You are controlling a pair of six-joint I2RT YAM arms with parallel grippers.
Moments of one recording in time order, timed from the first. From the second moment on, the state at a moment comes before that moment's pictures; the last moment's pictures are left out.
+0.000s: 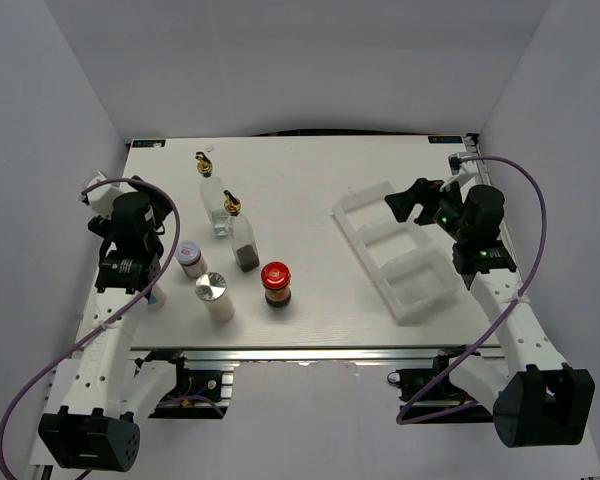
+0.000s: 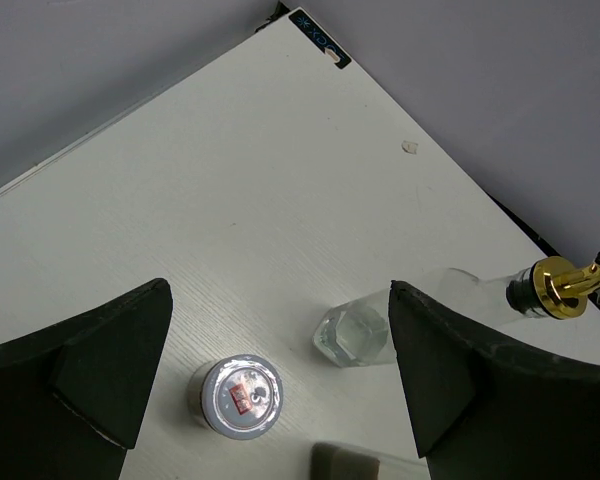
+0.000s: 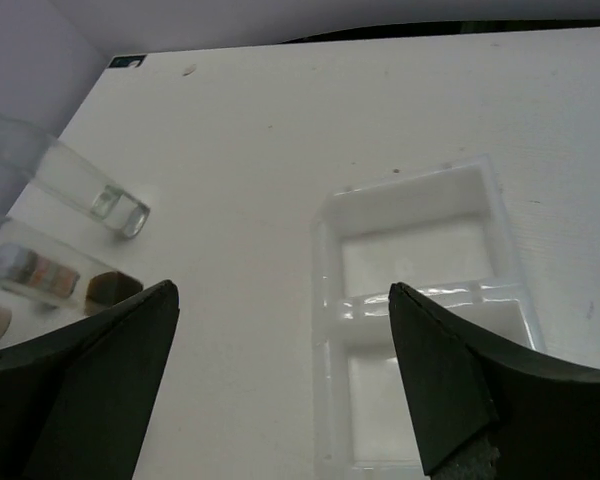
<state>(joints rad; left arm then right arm) -0.06 0.89 0.93 -0.37 -0.57 -0.60 0.09 1.02 0.79 0.06 -0.41 0.30</state>
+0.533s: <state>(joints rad) -0.06 0.91 0.91 -0.33 -0.51 -0.59 0.77 1.43 1.19 0.00 -0.51 -0.15</state>
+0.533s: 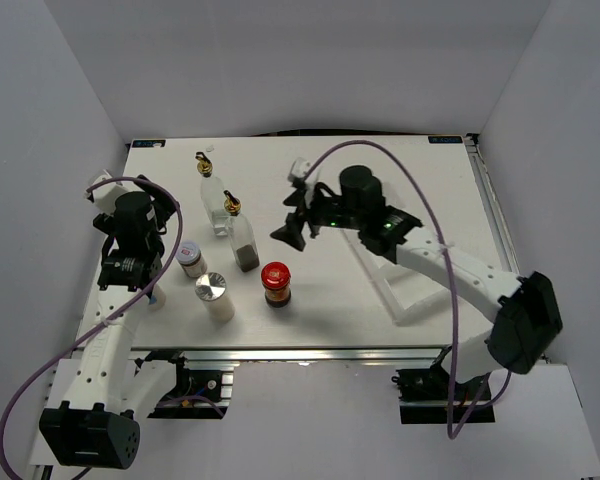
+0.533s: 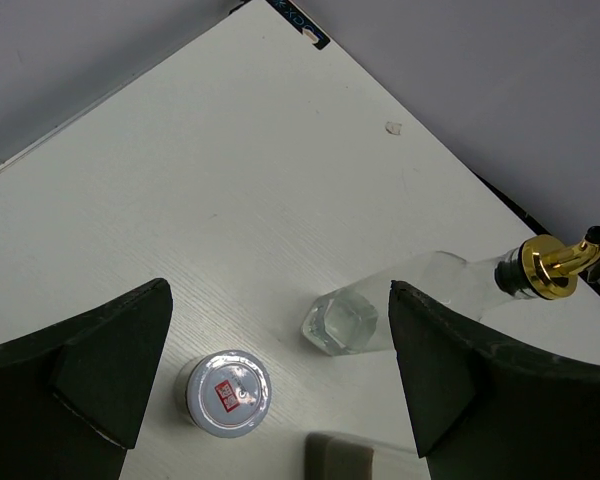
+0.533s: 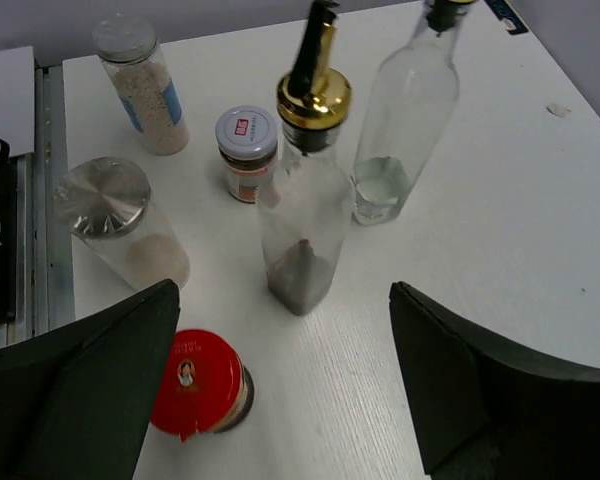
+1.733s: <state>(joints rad) -0.06 0.91 0.89 -0.29 -0.50 -0.59 0.91 1.85 1.50 0.24 -0.22 -0.09</state>
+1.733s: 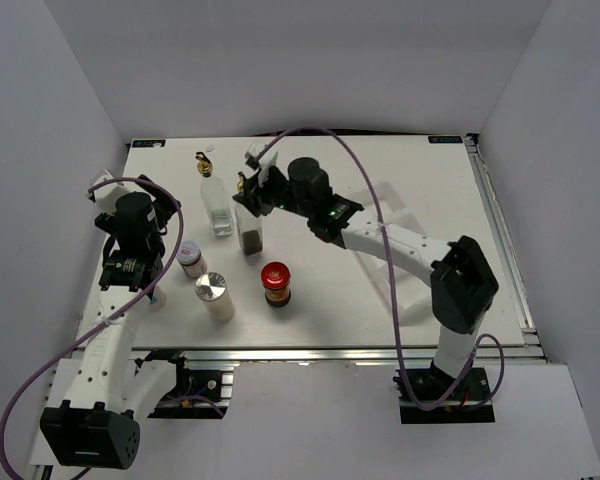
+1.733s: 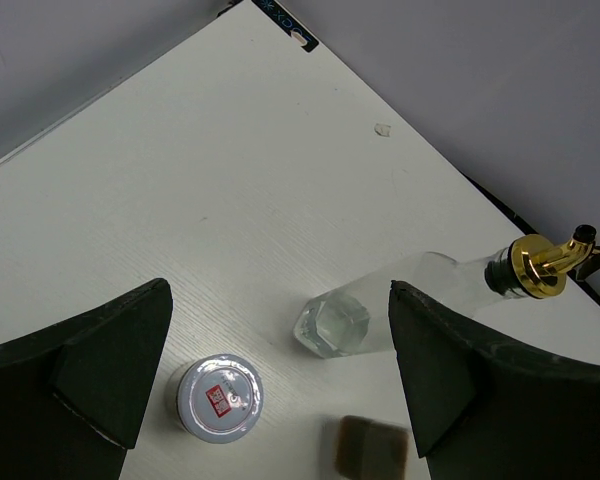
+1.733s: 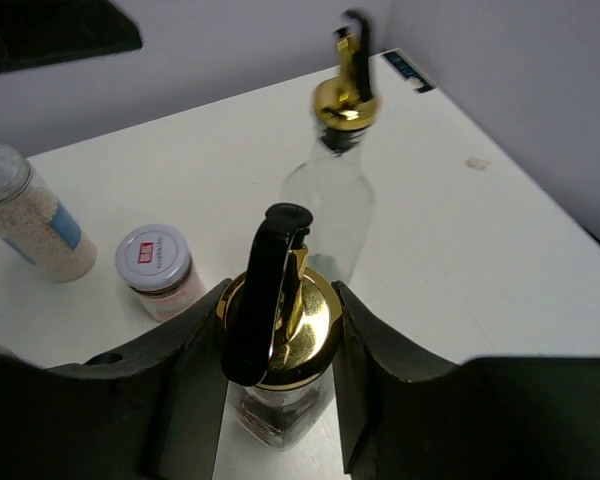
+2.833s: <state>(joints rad) -0.06 0.94 0.86 -0.26 -0.48 -0.55 0.22 1.61 1.49 -0.01 -0.46 -0.16</state>
